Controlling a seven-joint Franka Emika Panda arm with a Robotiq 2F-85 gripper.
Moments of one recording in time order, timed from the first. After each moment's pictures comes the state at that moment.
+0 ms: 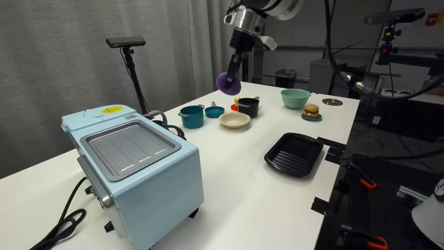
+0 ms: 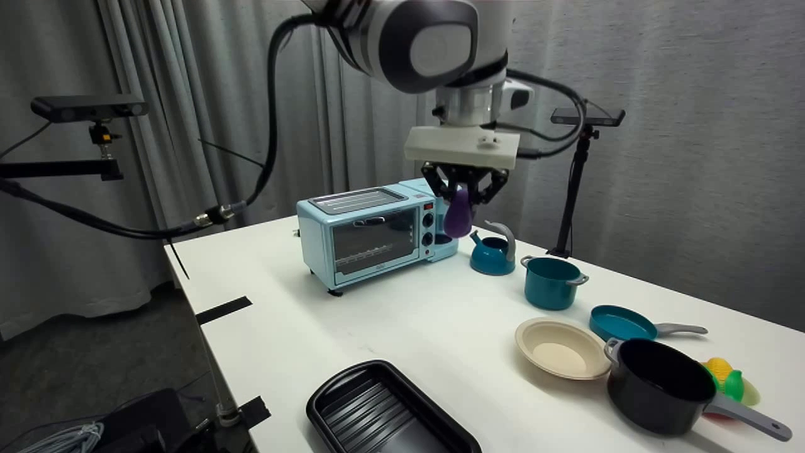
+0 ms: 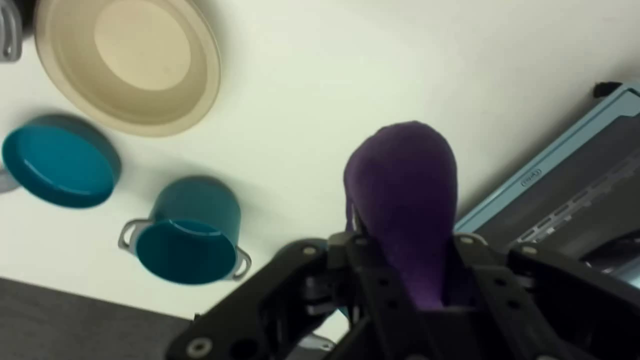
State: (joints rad) arm -0.09 0.07 -0.03 -2.06 0.31 2.38 -0.74
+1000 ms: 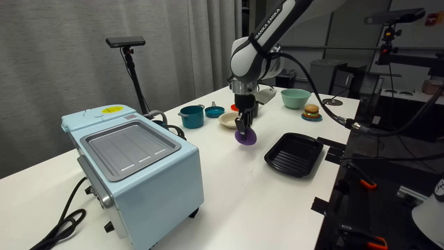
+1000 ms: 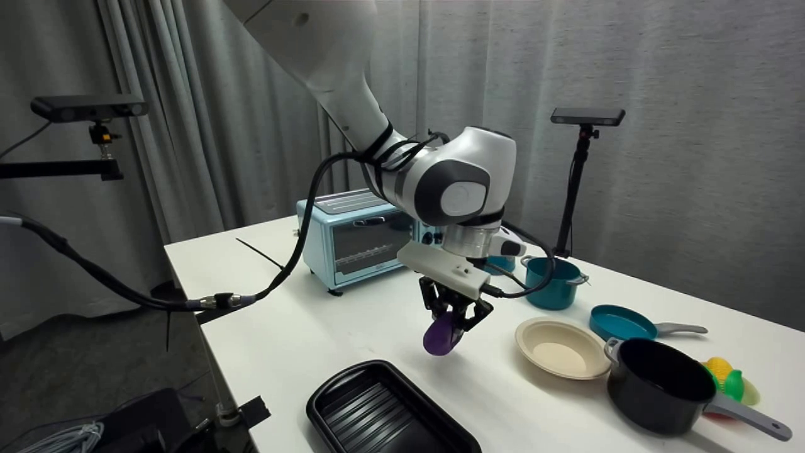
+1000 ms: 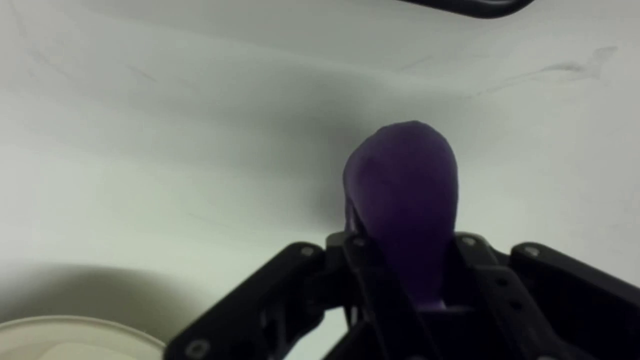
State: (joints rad) arm -0.09 0.41 -0.04 -2.04 0.13 2.35 -0.33
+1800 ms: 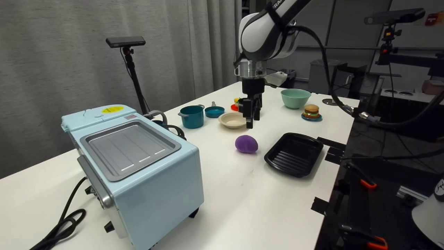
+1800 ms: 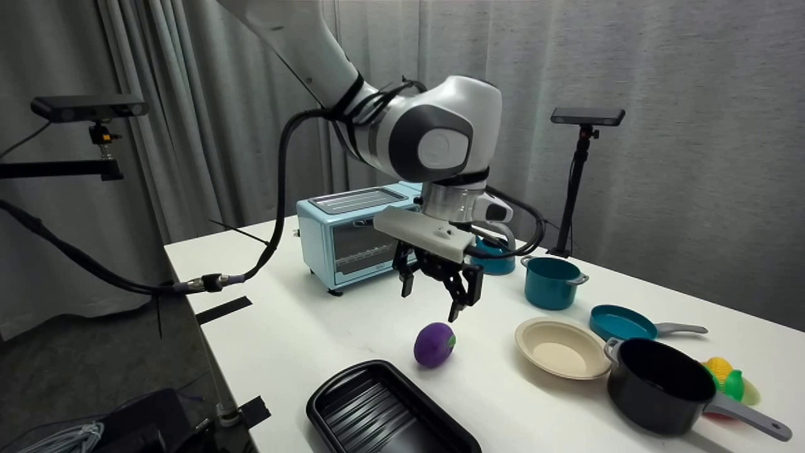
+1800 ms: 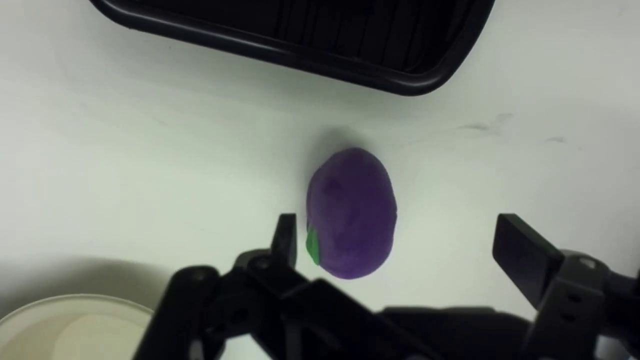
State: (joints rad) arm -0.09 0.20 -0.03 -2.16 0.12 2.26 -0.36
